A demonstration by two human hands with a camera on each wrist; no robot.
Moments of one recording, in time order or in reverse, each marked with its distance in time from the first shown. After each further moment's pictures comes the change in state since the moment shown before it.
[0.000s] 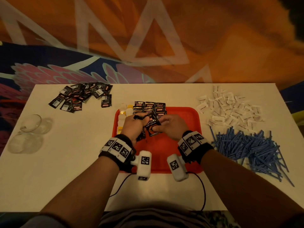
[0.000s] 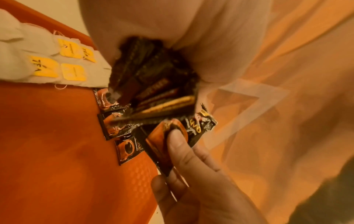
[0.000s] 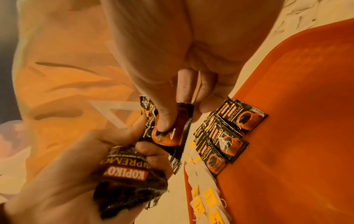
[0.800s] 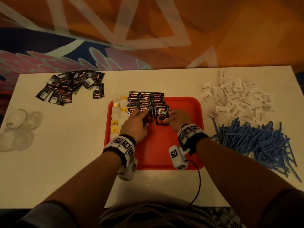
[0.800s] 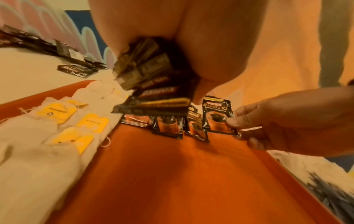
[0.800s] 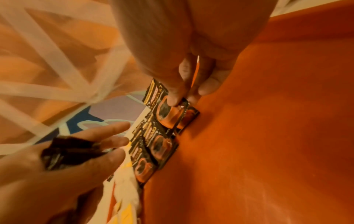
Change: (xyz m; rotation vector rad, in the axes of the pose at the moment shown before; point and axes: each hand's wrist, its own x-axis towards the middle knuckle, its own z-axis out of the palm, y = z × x) left_hand 0.048 -0.049 0.010 1.126 -0.079 0.263; right_hand 0.054 0.063 -0.010 -0.226 0.088 0.256
